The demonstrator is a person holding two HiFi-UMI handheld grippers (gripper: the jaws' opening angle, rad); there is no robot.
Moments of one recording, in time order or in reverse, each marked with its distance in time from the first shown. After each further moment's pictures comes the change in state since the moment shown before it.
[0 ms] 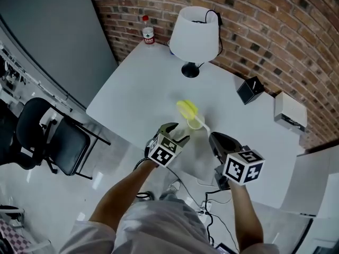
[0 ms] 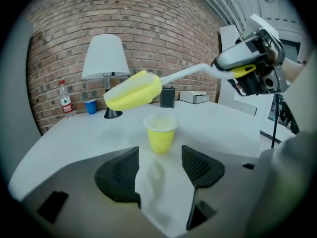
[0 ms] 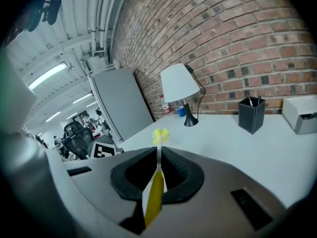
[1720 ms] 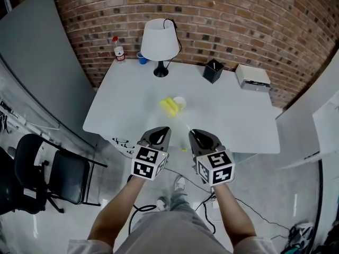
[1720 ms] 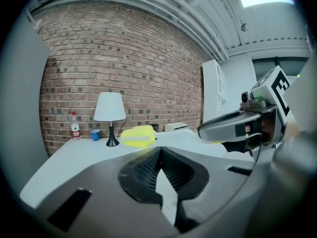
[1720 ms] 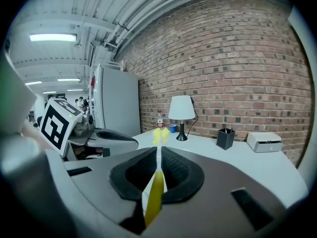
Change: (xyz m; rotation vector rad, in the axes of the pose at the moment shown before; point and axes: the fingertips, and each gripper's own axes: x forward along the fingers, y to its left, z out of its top) left arm -0.217 -0.062 0.053 -0.003 -0.299 -0.070; right arm -0.076 0.152 -0.043 -0.222 -0.209 -0.346
